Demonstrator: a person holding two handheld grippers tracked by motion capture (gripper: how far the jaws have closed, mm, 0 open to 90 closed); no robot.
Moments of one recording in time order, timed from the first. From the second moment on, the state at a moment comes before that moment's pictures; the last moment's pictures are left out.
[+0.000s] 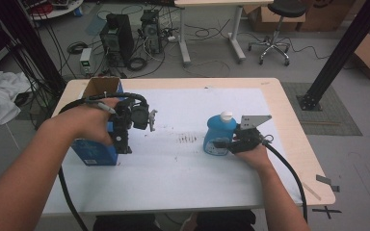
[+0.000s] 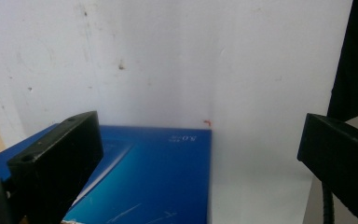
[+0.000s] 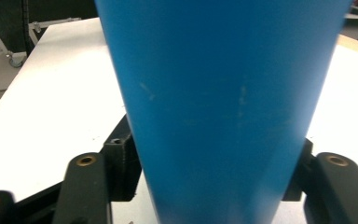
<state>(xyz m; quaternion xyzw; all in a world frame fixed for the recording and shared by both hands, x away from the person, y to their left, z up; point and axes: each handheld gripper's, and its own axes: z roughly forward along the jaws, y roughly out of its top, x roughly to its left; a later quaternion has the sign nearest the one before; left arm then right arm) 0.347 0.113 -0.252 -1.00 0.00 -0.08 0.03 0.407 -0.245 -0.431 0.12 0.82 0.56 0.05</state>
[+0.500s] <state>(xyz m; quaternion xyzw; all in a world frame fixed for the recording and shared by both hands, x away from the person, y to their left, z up) 0.348 0.110 -0.251 -1.00 0.01 -0.08 0.03 0.403 -0.244 -0.417 0.10 0.83 0.55 0.06</state>
